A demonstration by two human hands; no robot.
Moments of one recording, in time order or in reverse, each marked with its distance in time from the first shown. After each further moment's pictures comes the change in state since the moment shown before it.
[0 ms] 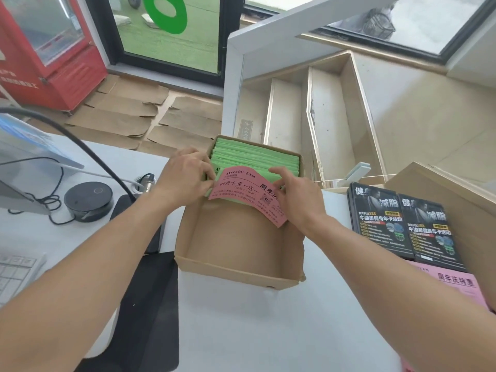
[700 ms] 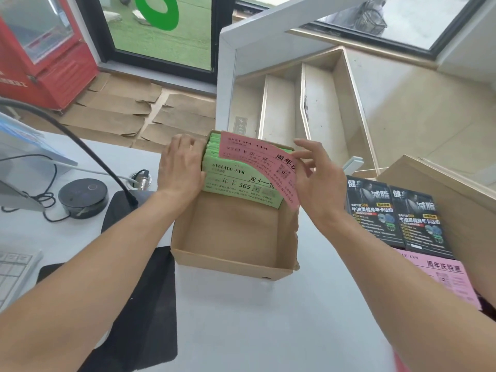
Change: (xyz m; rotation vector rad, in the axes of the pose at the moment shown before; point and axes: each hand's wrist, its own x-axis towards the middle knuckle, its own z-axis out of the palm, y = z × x) left_hand -0.002 0.022 0.008 0.302 0.131 -0.173; right_hand -0.024 0.001 -0.039 0.348 0.452 0.016
